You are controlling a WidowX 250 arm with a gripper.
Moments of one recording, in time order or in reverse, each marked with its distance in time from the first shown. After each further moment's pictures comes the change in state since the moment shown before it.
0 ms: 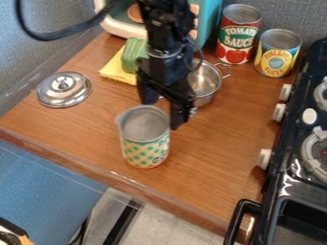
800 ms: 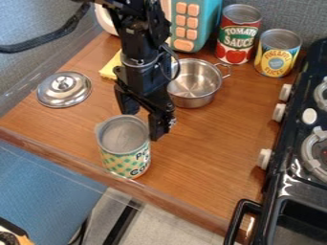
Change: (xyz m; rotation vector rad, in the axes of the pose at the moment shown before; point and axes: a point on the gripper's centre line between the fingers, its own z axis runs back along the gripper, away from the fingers) arm -0.025 -0.001 0.002 -0.036 0.033 0.012
